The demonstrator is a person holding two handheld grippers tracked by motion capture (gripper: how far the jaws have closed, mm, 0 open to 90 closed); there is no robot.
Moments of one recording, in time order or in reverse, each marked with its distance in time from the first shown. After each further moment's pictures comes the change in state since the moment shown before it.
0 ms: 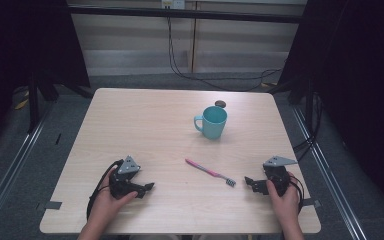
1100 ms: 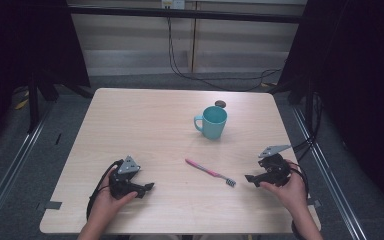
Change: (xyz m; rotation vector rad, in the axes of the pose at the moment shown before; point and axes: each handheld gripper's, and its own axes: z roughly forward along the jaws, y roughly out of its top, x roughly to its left) left arm 0.000 0.000 0.000 0.000 0.000 0.000; right arm 0.001 0.046 -0.015 0.179 0.122 -0.144
